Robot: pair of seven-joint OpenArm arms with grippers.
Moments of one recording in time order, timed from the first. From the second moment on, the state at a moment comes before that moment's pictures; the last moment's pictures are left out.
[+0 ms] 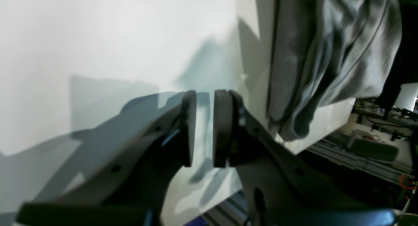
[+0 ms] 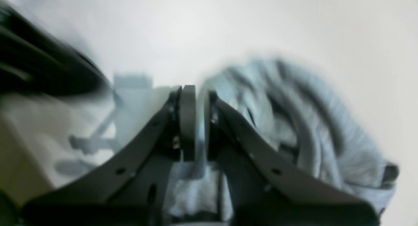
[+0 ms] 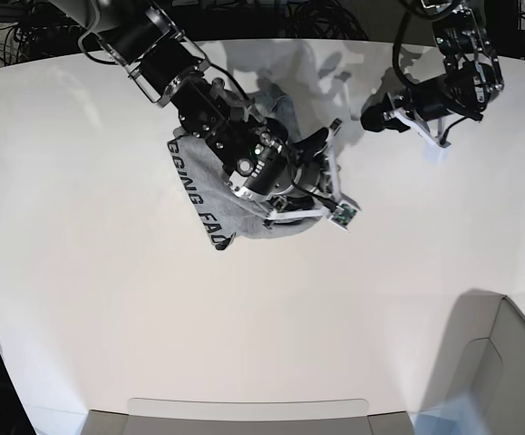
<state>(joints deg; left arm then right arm) 15.4 -9.0 -26.0 92.4 -56.9 -14.8 77.8 16.3 -1.1 -40.8 98.9 15.0 13.3 -70.6</state>
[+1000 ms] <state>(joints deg) 4.5 -9.7 20.7 106.9 -33.9 -14.6 78.4 0.4 14.3 -5.1 98.1 13.7 23.3 -70.6</state>
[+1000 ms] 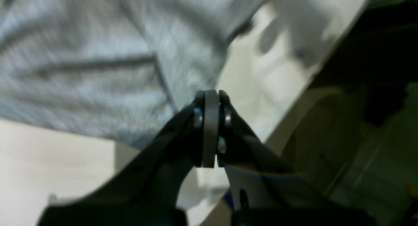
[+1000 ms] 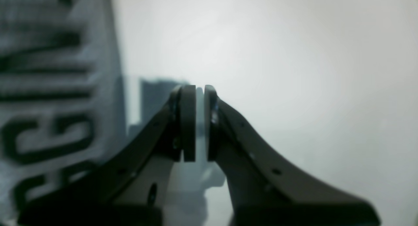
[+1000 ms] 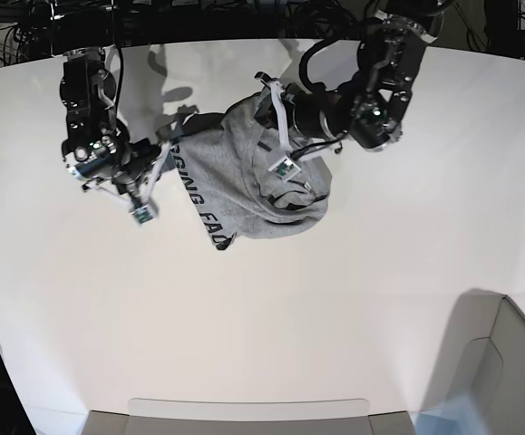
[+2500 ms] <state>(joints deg) -1.5 -4.6 26.3 95.2 -27.3 -14.6 68.3 16.8 11.9 -3.7 78.1 13.2 27.3 -60.1</state>
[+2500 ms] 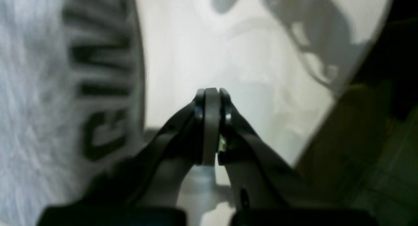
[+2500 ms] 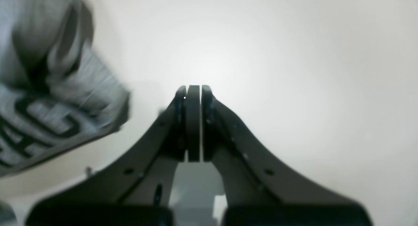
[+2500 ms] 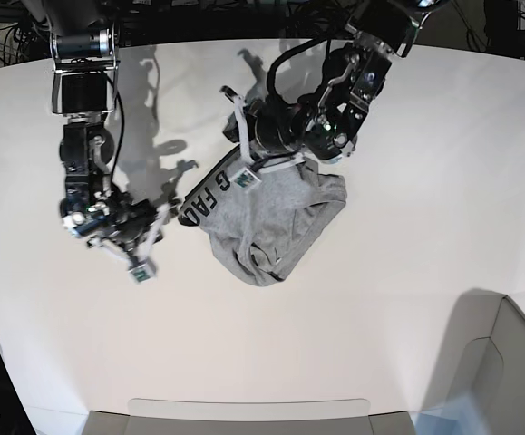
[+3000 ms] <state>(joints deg) 0.1 -7.0 -0.6 102.3 -27.3 -14.7 71.4 -3.1 11.5 -5.2 102.1 14.2 27.7 -58.9</state>
